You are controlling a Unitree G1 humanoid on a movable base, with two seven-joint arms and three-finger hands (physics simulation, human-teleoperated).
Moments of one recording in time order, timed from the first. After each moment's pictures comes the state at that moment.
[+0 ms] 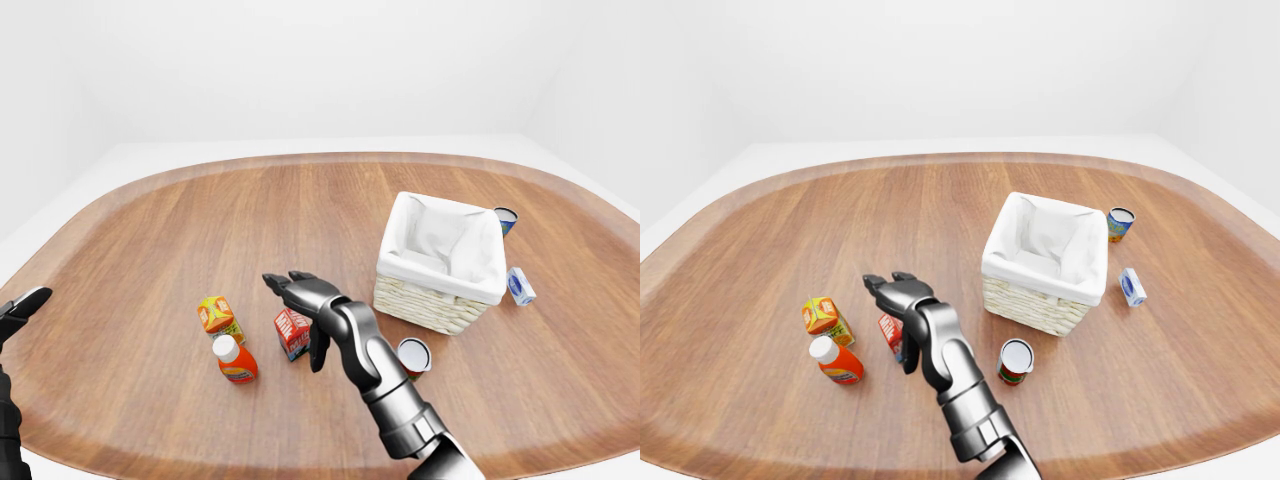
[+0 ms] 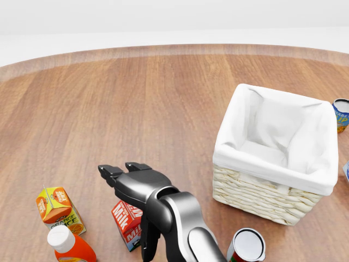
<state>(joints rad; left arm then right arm) -0.26 0.76 0.61 0.79 -0.72 -0.09 -0.02 -0.41 0.22 0.31 0.25 -1.21 0.09 0.65</state>
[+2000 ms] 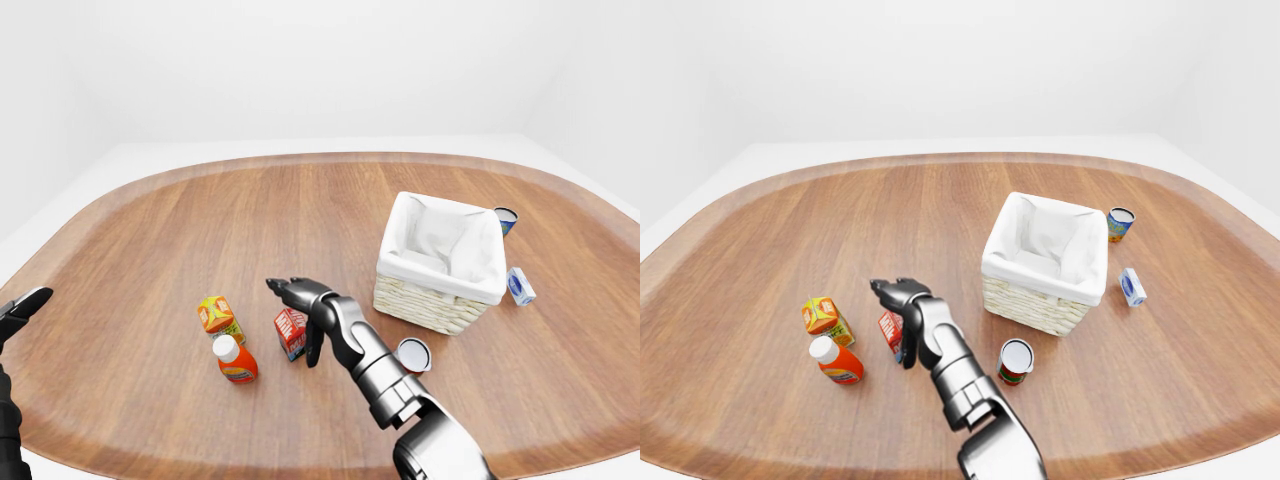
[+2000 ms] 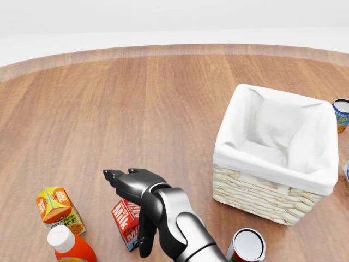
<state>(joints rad) -0.26 0.76 0.61 0.80 -0.71 -0.09 -0.03 -0.60 0.24 0.25 0.67 -1.15 0.09 0.49</state>
